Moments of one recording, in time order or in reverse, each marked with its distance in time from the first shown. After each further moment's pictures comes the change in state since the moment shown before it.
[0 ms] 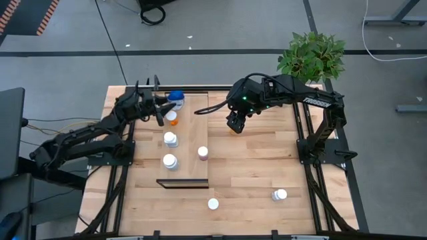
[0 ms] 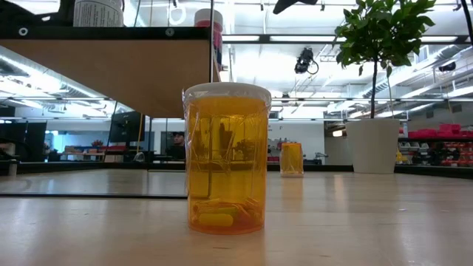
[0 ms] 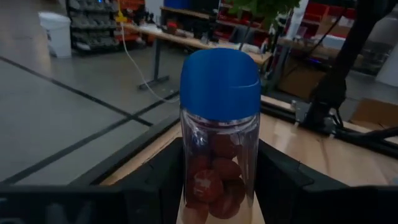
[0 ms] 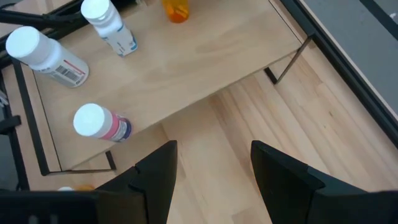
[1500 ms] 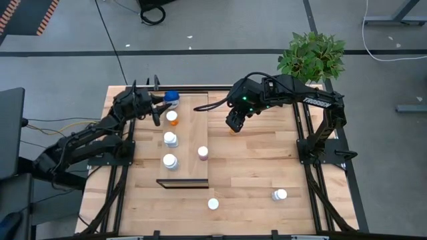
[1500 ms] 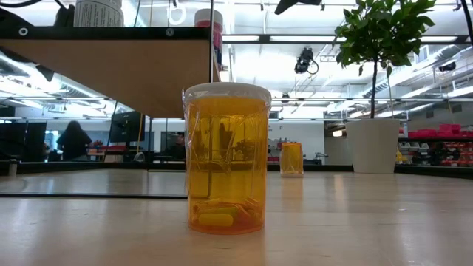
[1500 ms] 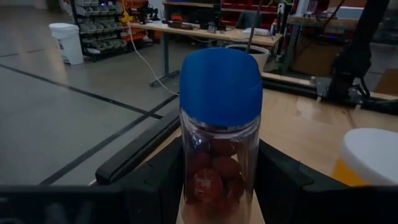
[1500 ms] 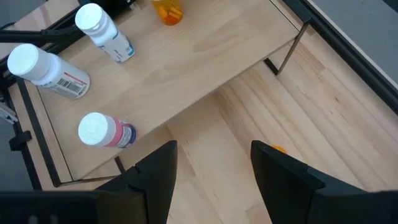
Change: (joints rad) left arm 0.169 0.000 -0.064 -0.021 0.145 0.175; right arm 0.000 0.000 0.000 -0.007 0.000 0.104
